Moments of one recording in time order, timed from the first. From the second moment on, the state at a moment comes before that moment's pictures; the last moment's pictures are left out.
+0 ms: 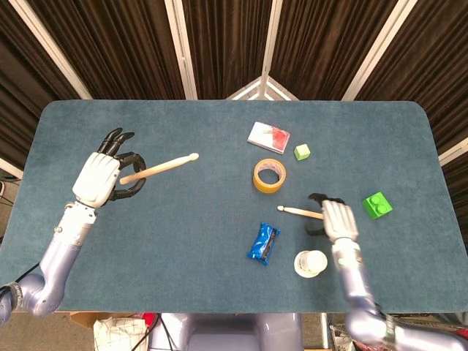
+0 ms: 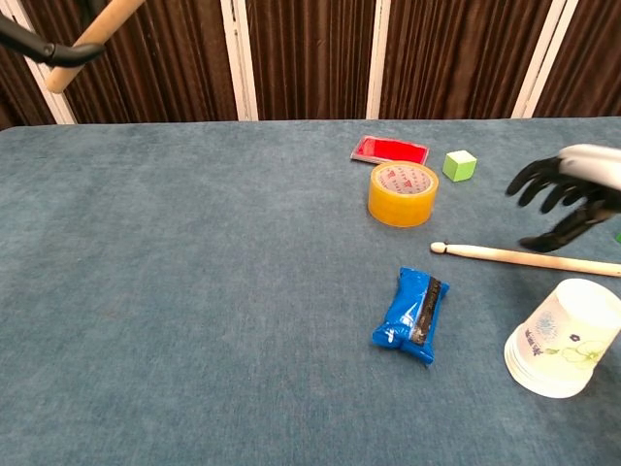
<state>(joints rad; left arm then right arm) -0.63 -1.27 -0.22 -1.61 1.38 1.29 -0.03 0.54 -1.51 0.32 -1.76 -0.67 1.17 -0.58</state>
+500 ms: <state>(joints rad) -0.59 -1.21 -0.23 -1.63 1.42 1.33 -0.08 0.60 -1.66 0.25 -1.51 -0.69 1.26 -0.64</state>
